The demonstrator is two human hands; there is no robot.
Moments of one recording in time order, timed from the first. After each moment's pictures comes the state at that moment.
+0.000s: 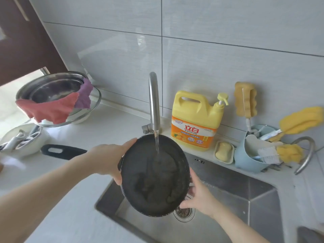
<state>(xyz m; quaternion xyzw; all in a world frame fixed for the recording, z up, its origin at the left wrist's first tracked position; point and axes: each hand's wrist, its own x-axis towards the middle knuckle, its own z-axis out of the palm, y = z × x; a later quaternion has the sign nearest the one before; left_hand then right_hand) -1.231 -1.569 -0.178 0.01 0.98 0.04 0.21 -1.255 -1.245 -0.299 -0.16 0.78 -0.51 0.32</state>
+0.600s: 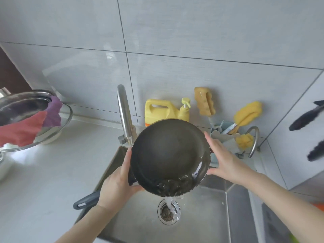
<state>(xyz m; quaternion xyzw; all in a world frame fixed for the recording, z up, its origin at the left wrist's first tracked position) -1.203 -1.469 -0.236 0.01 0.96 0.24 -0.15 -1.299 -1.128 -0.191 -0.24 0.92 -0.30 0.07</state>
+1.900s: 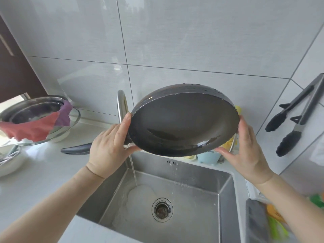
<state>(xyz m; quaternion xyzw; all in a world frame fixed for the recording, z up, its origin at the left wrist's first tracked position) -1.202 -1.435 -0.109 0.18 0.86 0.04 -0.48 -1.249 -1.078 -0.122 -0.27 0.87 -0.26 -0.32</state>
